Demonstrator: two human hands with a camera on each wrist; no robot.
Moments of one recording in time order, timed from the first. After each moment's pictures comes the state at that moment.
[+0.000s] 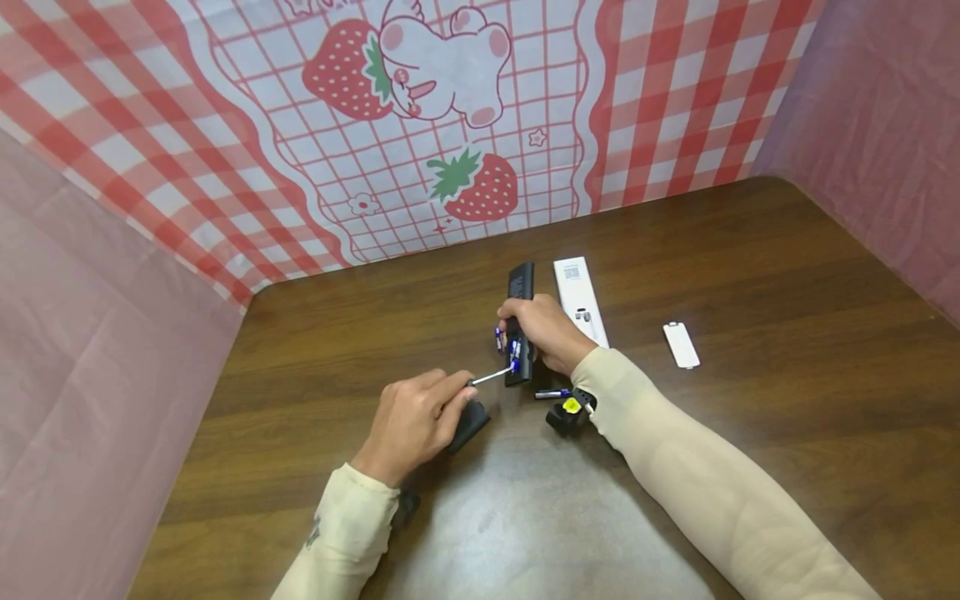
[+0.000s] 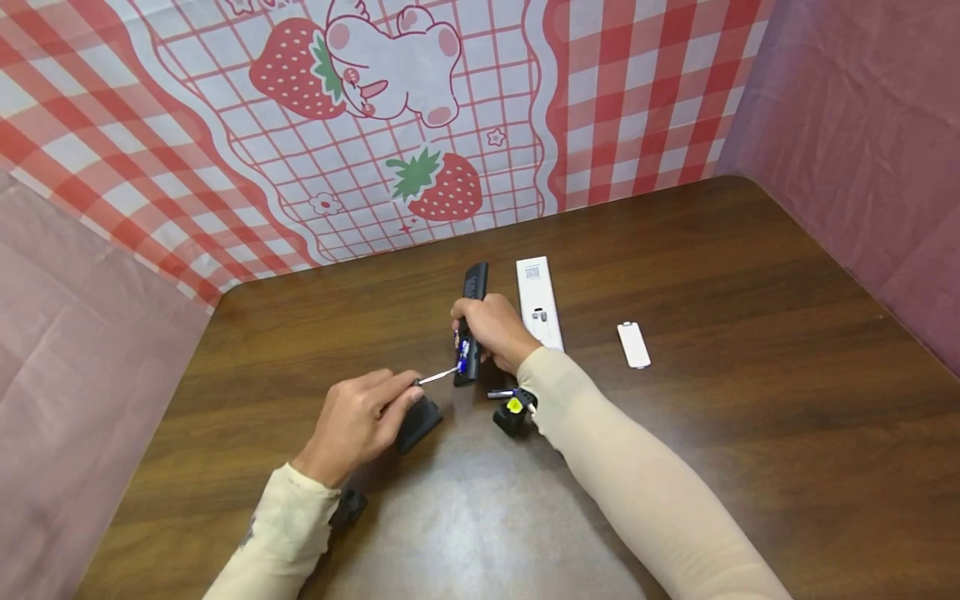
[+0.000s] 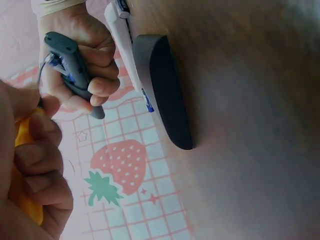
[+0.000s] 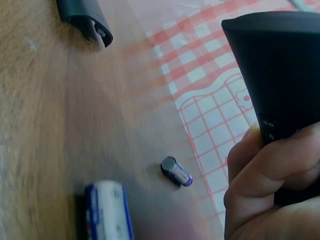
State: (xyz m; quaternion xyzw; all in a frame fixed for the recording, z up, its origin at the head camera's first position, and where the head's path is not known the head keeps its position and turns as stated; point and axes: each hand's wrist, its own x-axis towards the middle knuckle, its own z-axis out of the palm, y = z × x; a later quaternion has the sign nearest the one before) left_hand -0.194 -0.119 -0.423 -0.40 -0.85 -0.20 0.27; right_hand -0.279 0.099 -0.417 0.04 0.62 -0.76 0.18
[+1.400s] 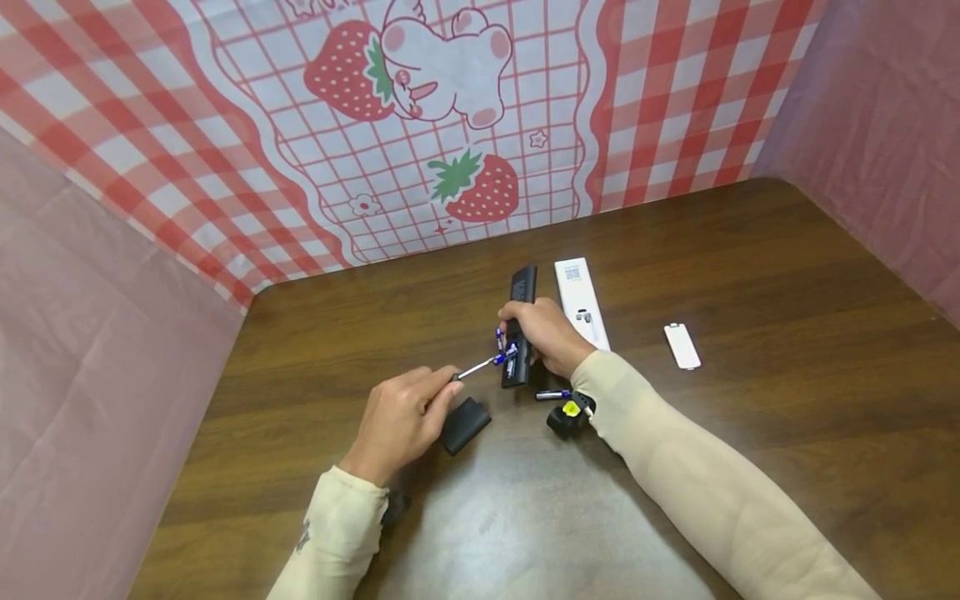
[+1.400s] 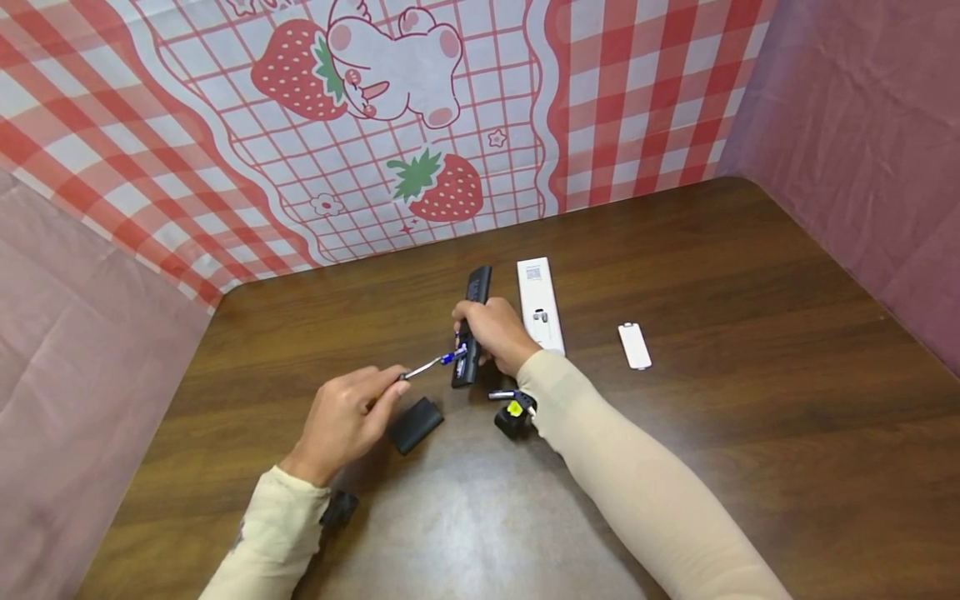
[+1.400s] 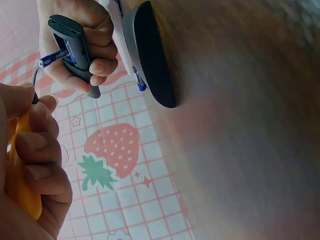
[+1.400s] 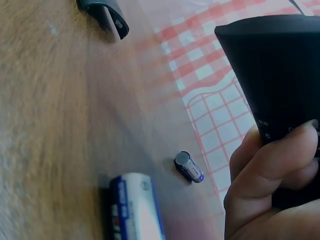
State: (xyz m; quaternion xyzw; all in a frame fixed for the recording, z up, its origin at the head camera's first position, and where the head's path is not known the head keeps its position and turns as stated) left_hand -0.195 -0.129 -0.420 -0.36 -0.87 -0.21 0.26; right_hand -0.280 0.097 -0.422 0.06 0.66 -0.73 0.16
